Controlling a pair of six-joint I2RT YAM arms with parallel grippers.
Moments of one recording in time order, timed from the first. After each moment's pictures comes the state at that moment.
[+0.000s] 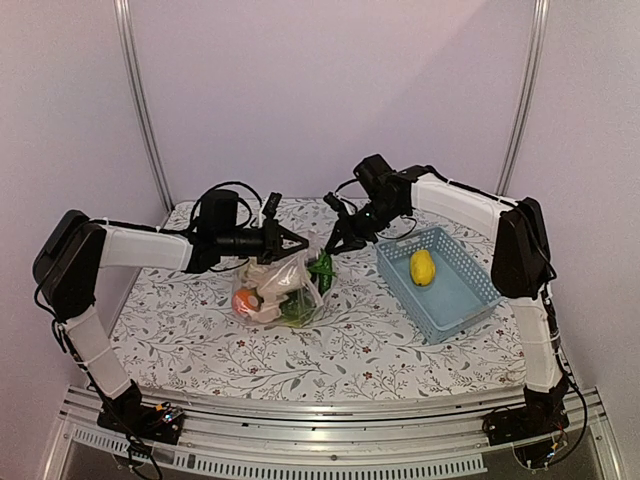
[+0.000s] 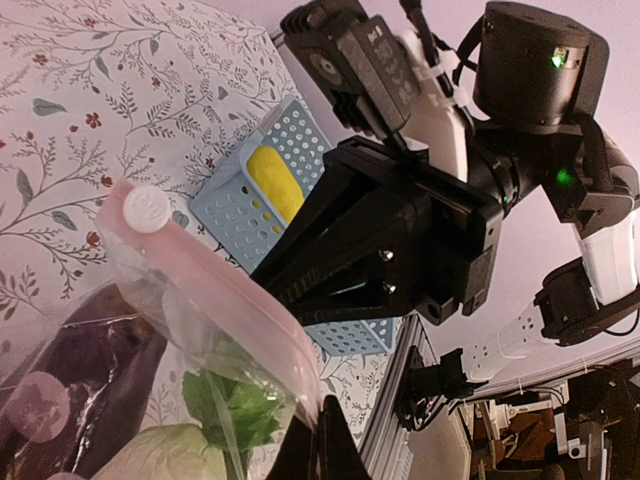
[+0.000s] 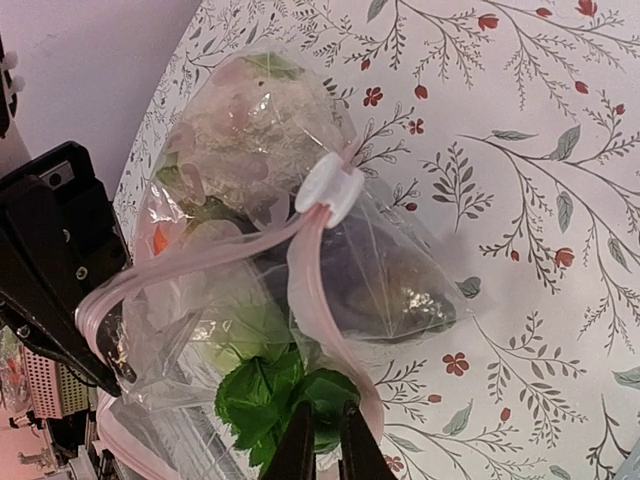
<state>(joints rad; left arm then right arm) -0.53 1.75 1.01 0.40 0.71 -0.78 0.65 2.27 2.09 -0.85 -0.61 0.20</state>
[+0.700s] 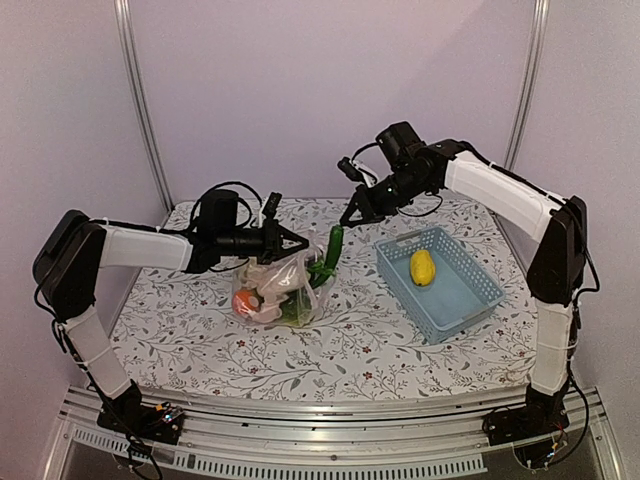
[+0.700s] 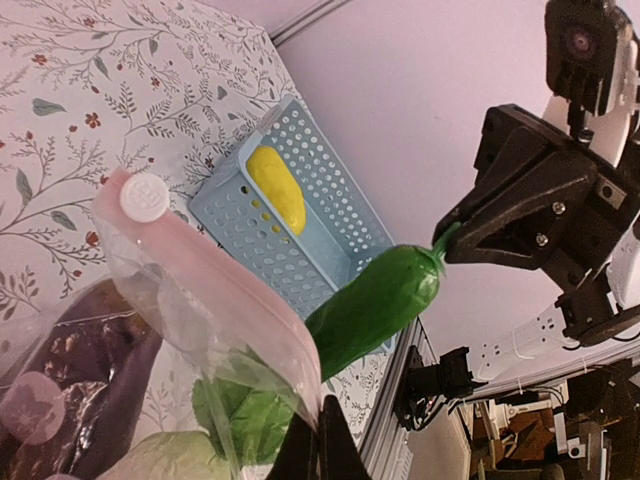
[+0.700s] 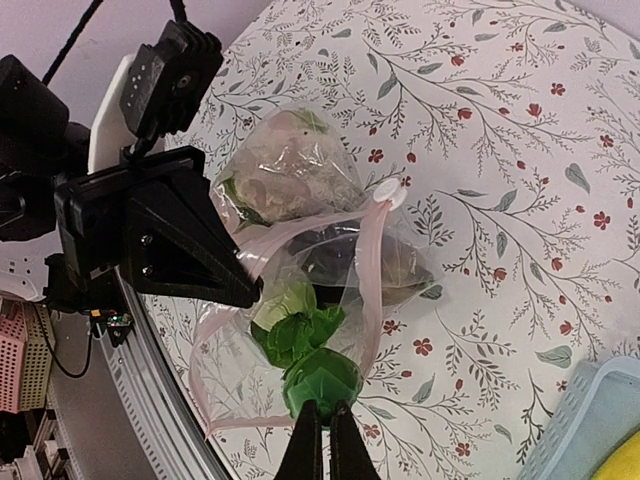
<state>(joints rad) -0.53 1.75 1.01 0.40 0.71 -0.78 0.63 2.05 2.02 -0.87 -0.51 0.09</state>
